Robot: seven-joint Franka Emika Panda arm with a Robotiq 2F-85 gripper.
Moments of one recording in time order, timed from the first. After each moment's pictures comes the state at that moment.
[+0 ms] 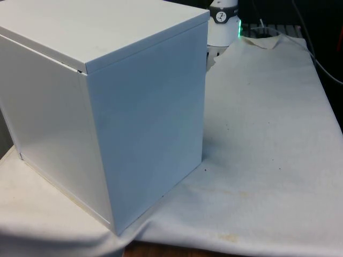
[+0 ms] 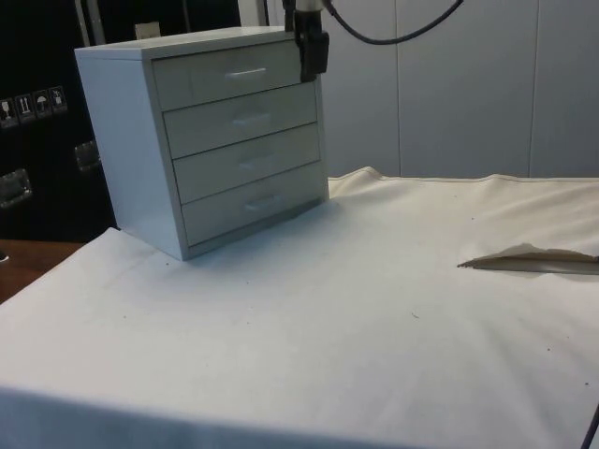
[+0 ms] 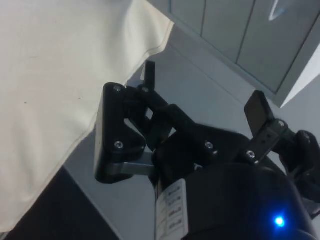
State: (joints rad) arm 0.82 -0.37 -0.61 -2.45 -1.16 2.05 0.30
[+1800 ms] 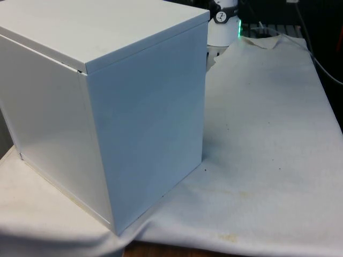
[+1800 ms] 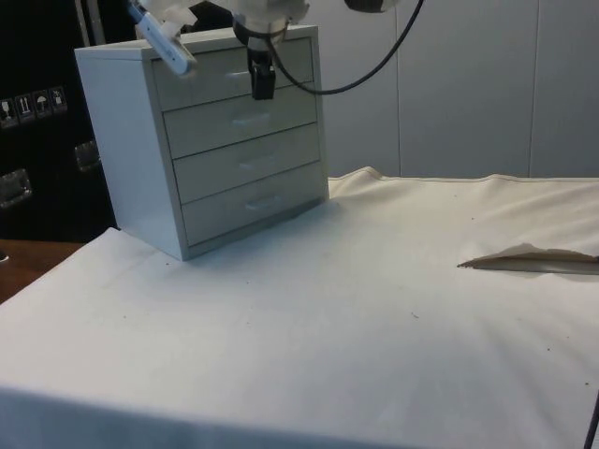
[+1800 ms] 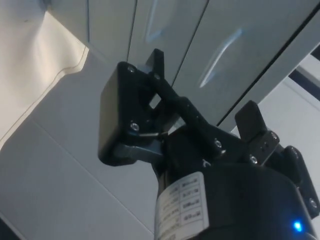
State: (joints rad) arm 0.81 -0.02 -0.74 -2.28 -1.38 2.28 0.54
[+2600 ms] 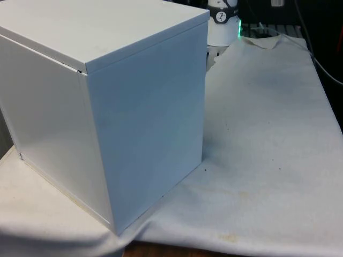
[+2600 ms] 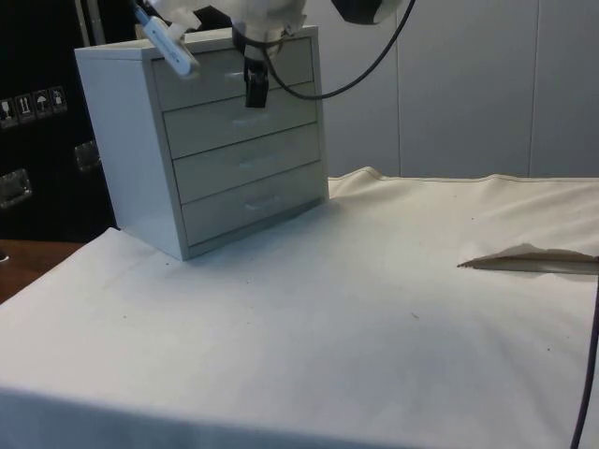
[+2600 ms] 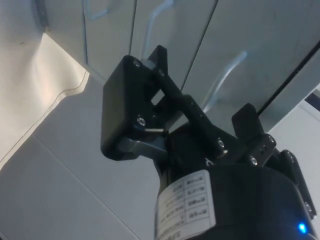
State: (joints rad) arm 0.81 0.07 -0.86 -2.25 -1.38 2.46 0.61
